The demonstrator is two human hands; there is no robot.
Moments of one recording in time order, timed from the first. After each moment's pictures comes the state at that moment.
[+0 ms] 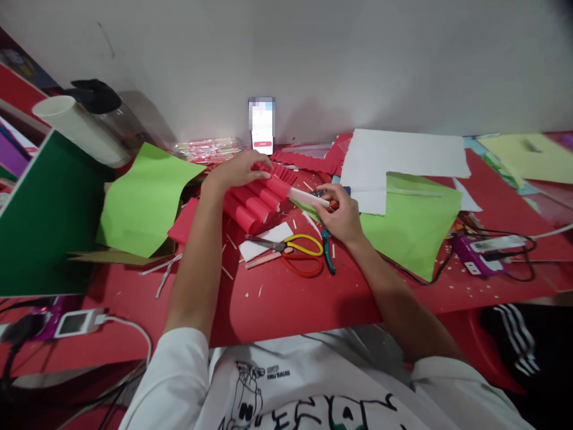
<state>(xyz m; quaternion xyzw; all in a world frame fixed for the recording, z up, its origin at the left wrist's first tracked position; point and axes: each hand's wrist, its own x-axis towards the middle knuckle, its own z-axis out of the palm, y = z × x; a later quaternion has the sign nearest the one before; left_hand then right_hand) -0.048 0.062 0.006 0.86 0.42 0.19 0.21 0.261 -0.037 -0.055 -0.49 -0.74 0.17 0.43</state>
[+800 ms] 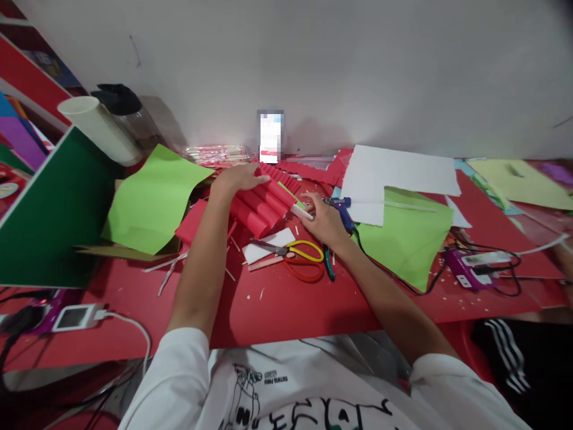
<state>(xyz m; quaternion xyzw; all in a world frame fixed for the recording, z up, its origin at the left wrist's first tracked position) -0.045 0.040 0.021 0.74 0.65 0.00 0.16 0.230 -0.025 -0.059 -0.52 -0.80 0.14 0.28</state>
